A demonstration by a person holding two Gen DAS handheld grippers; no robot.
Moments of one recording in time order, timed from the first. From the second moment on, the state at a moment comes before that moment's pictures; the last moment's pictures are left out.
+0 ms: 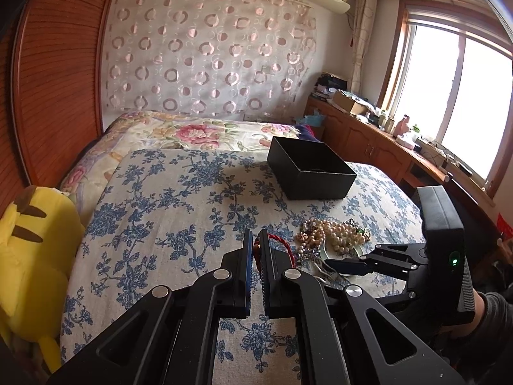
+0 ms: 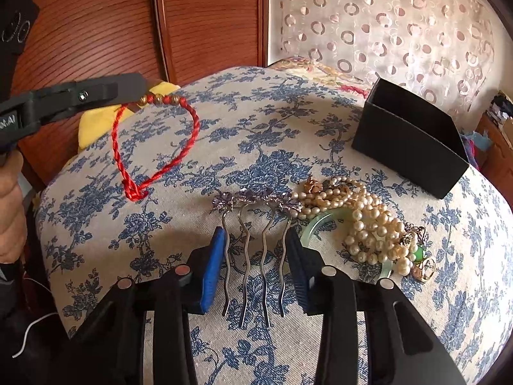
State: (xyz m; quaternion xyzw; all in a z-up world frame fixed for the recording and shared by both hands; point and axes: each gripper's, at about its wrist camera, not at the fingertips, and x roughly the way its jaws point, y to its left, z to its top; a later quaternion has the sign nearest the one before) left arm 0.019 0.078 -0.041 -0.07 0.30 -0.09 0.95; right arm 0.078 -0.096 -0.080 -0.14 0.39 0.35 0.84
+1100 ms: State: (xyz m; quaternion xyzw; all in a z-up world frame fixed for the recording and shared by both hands) left arm 0.038 0.049 -0.035 -0.05 0.30 -0.12 0.94; right arm 0.079 -0.148 -0.042 -0.11 0.34 0.35 0.87
